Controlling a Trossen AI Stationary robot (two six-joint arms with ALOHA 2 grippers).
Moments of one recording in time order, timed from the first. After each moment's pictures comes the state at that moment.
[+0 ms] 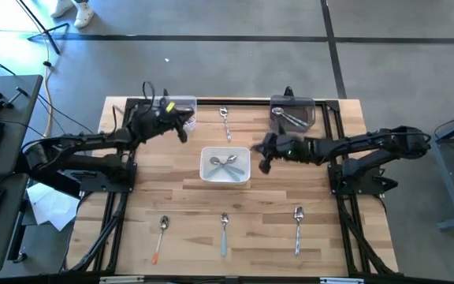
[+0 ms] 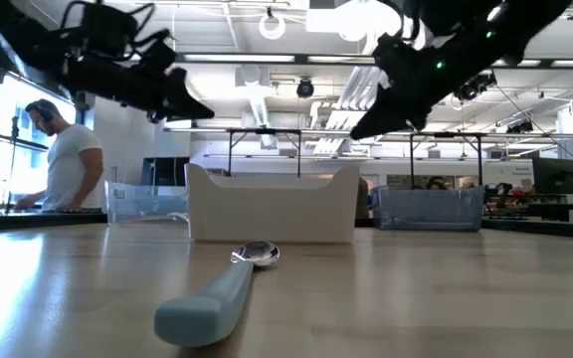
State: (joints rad) left arm 0.57 1.09 0.36 0.62 0.00 0.07; right arm -0.06 1.30 0.65 0.10 0.31 0.21
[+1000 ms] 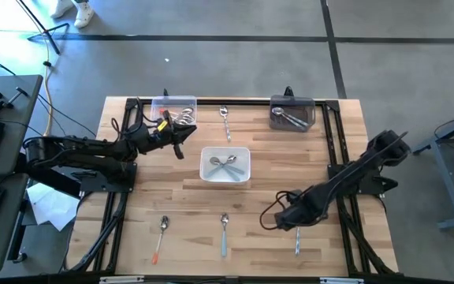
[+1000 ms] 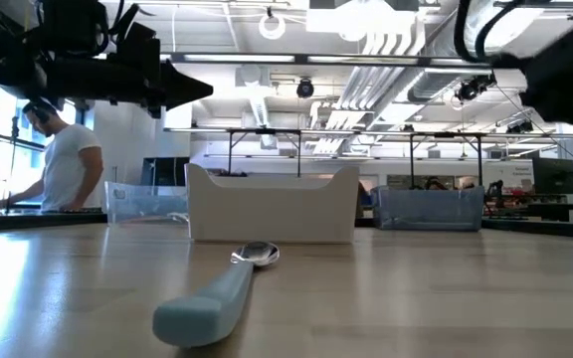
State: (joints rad) left arm 0.39 1.09 0.20 0.97 0.02 -0.01; right arm 0.59 1.58 0.96 -0.82 -0.19 1.96
